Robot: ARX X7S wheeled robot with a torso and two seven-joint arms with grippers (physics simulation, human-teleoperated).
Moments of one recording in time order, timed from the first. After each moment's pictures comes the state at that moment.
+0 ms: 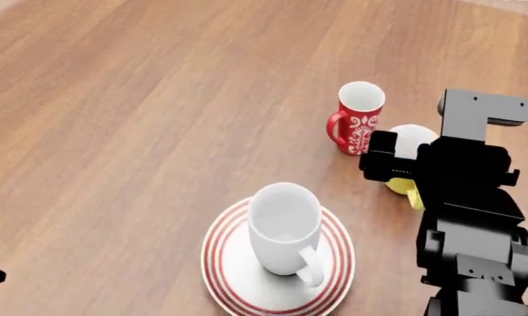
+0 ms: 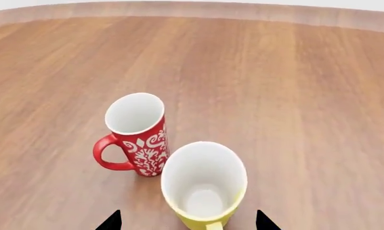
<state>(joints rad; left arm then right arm) -0.02 -0.38 -0.08 0.67 -0.59 -0.29 -0.41 1.26 0.20 0.08 1.30 0.02 0.28 -0.12</state>
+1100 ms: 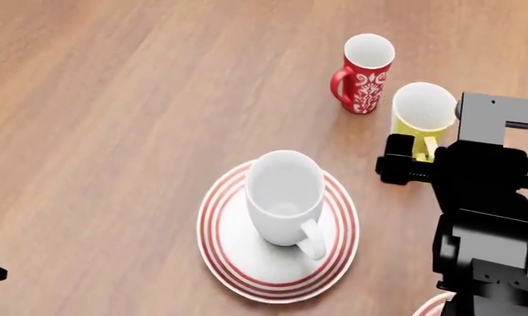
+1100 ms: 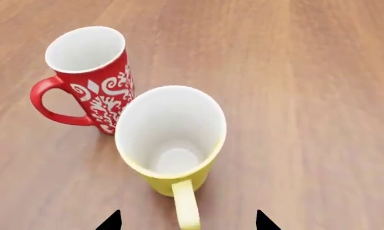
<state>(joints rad) -0.02 -0.38 -0.06 0.66 -0.59 -0.27 -0.42 1.26 0.23 0.09 1.31 0.00 0.26 -0.13</state>
